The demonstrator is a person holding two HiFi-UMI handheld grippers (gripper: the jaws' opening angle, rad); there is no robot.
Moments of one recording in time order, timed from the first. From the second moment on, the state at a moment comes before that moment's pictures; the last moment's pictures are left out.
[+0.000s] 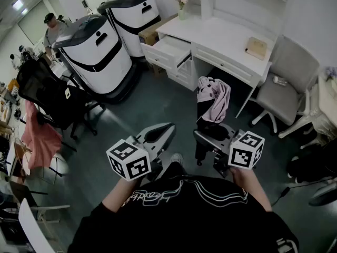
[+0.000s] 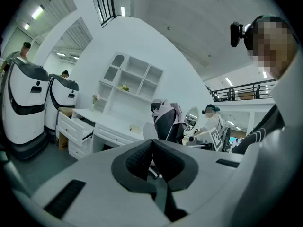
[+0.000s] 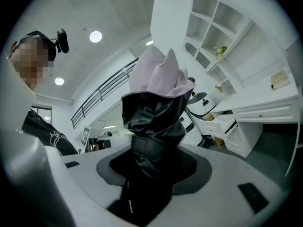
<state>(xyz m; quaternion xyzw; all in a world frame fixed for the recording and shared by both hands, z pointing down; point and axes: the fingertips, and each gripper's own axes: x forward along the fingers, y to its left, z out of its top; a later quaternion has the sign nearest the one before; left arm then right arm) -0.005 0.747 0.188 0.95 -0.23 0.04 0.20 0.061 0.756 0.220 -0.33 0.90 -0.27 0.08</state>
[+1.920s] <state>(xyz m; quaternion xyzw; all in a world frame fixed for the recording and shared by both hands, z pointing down) -0.035 0.157 0.297 0.92 -0.20 0.04 0.33 0.062 0.172 0.307 -0.39 0.85 -0.36 0.02</state>
